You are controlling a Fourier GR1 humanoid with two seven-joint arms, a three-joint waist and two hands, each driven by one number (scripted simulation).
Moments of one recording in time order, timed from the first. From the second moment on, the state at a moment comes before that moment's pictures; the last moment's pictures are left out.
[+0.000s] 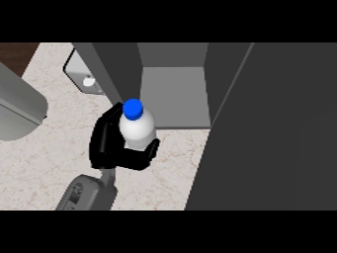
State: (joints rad) left arm -0.22 0.00 -0.27 -1.43 0.34 0.25 -0.26; right arm 0.13 -0.34 0.79 -2.47 0.15 -0.48 0.28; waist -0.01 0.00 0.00
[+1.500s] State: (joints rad) left arm -0.89 0.00 -0.16 -0.75 0.28 0.52 -0.29; right arm 0.15 -0.38 0.77 -2.47 0.12 -0.48 0.21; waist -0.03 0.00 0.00
